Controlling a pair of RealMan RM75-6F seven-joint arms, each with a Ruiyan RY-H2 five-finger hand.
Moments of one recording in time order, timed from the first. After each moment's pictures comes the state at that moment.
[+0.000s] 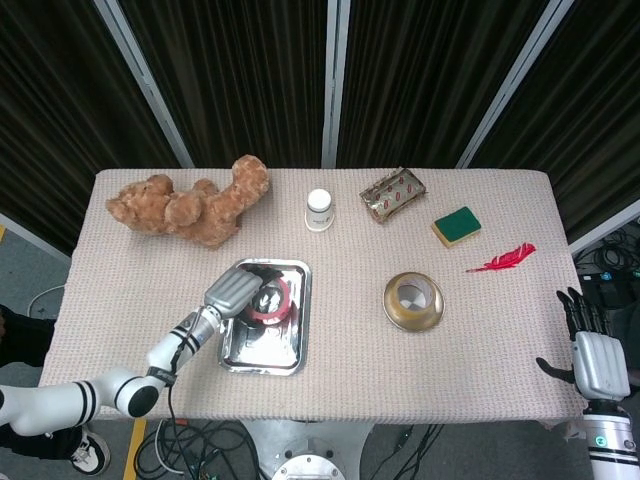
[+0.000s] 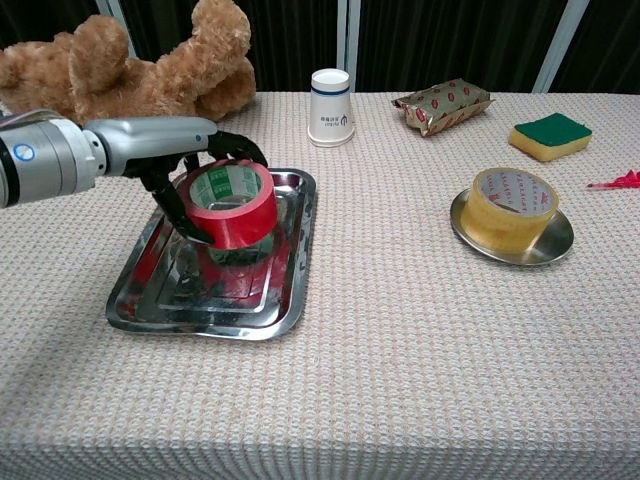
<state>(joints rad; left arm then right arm) -0.82 -1.49 -0.16 -1.51 1.14 0.77 0.17 0.06 -1.23 0.09 -1.50 -1.41 1.44 0.07</state>
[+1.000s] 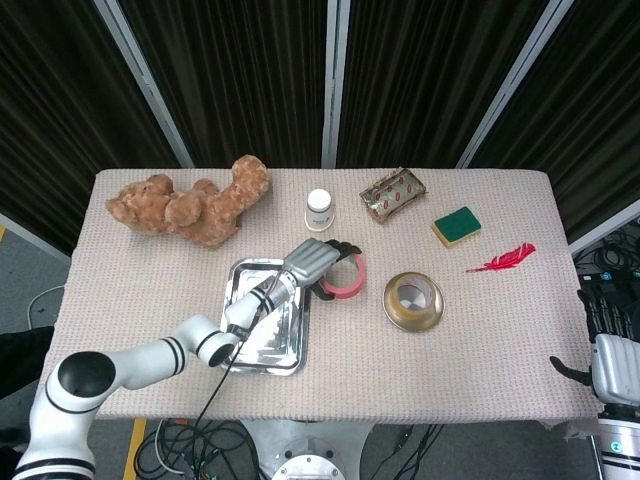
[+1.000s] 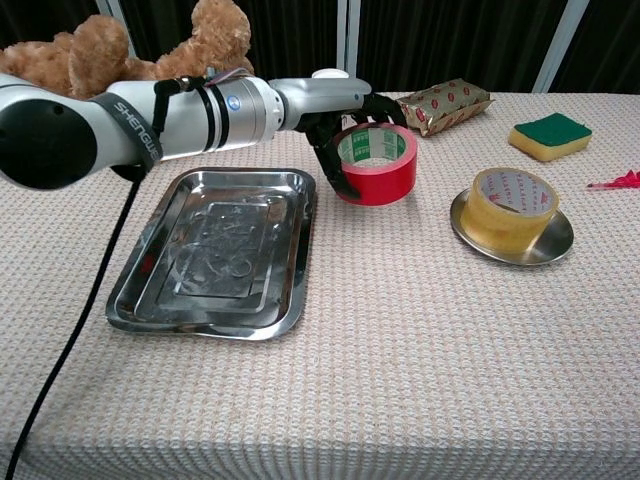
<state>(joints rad) -1.17 -1.82 -0.29 -0.99 1.31 0.58 -0.17 0.04 -1.22 0.11 -1.47 -1.41 1.49 0.13</state>
